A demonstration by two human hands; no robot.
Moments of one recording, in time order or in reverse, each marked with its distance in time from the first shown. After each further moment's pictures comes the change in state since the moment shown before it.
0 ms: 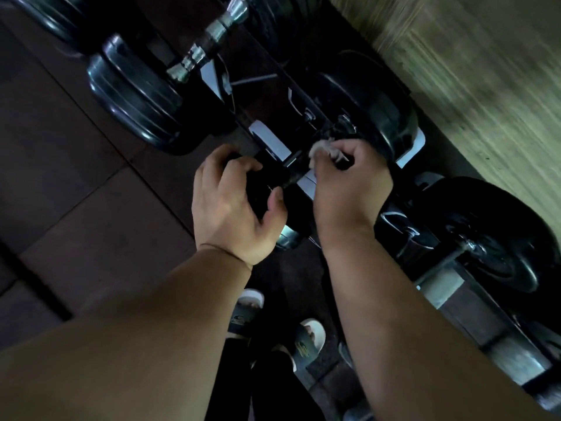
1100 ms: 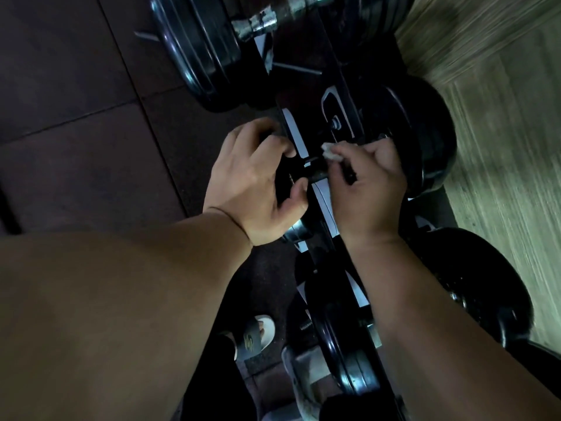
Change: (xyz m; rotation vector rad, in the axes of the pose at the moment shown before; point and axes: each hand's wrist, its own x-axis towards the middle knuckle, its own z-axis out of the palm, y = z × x) left_hand 0.003 -0.007 0.003 -0.031 0.023 0.049; right_hand 0.030 0.023 -0.003 -0.180 -0.369 -0.776
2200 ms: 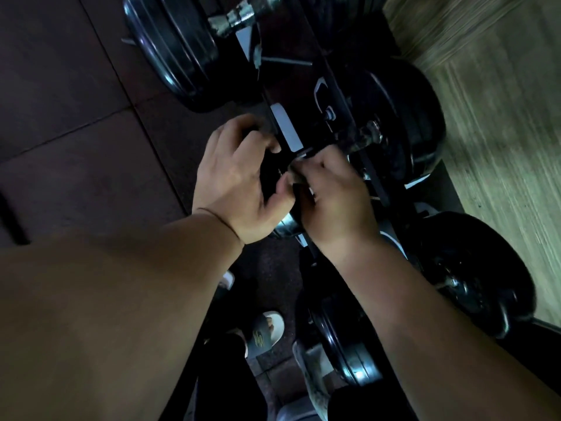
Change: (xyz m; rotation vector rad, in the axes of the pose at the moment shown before) left_hand 0.000 0.001 0.000 -0.018 0.018 0.025; right_hand -0.021 -0.012 0.002 -0.120 -0.289 -0.081
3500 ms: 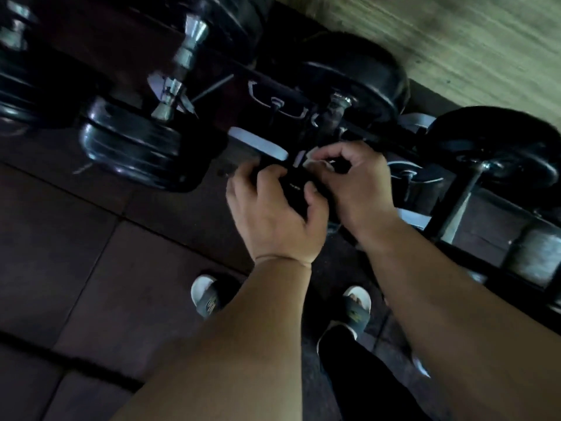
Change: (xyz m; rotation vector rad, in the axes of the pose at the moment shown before) left_hand 0.009 -0.005 -0.009 -0.066 -0.135 -0.028; right_hand 0.014 -0.057 0.012 0.513 0.530 0.998
